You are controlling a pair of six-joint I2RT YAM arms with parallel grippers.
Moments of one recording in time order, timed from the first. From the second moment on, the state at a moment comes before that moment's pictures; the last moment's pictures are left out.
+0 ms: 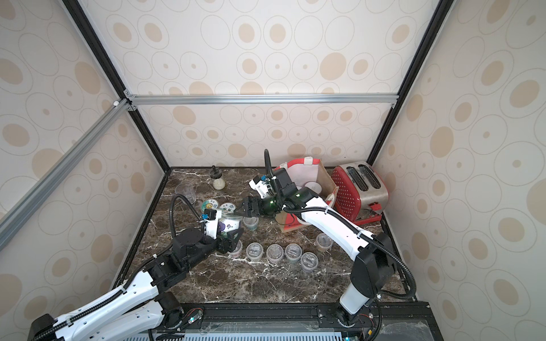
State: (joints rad) left arm -0.78 0.82 0.52 0.00 -0.14 -0.34; right arm 0.67 1.62 1.47 -0.57 -0.69 0.60
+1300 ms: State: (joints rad) left arm -0.82 0.80 0.52 -0.03 -0.25 -0.33; right arm 0.73 1.76 1.56 -0.60 -0.74 0.51
